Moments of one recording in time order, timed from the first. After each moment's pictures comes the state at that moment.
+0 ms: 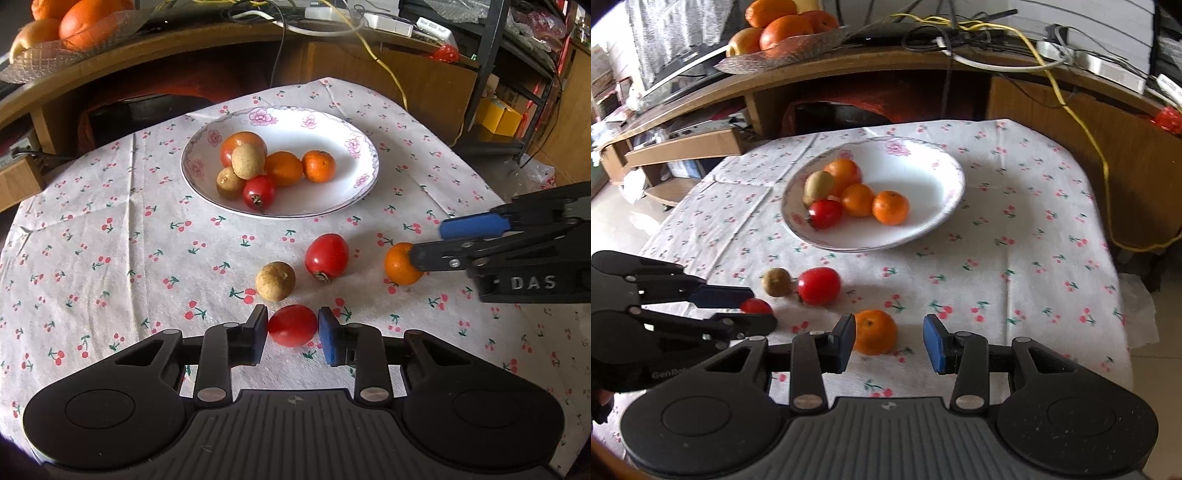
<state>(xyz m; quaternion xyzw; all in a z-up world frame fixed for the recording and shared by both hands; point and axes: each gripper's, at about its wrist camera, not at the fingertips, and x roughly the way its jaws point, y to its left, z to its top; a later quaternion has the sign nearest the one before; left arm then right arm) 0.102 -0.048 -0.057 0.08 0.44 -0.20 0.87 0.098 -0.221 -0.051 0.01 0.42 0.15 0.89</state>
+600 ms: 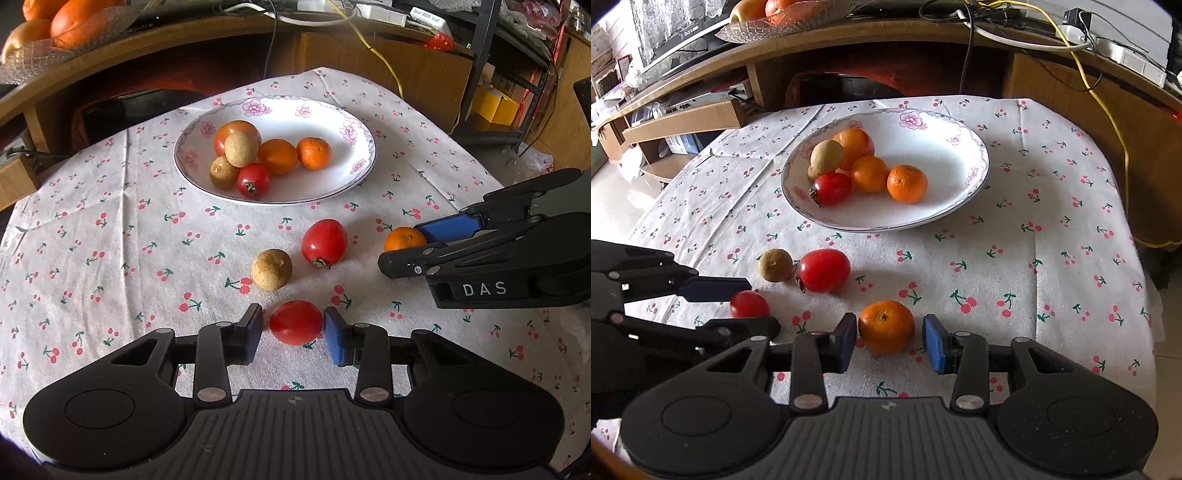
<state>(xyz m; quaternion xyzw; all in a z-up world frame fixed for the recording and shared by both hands) 0.100 -0.052 -0.064 0.09 0.45 -0.20 0.87 0.114 -0.205 -0.070 -0.01 0.45 0.15 0.88</state>
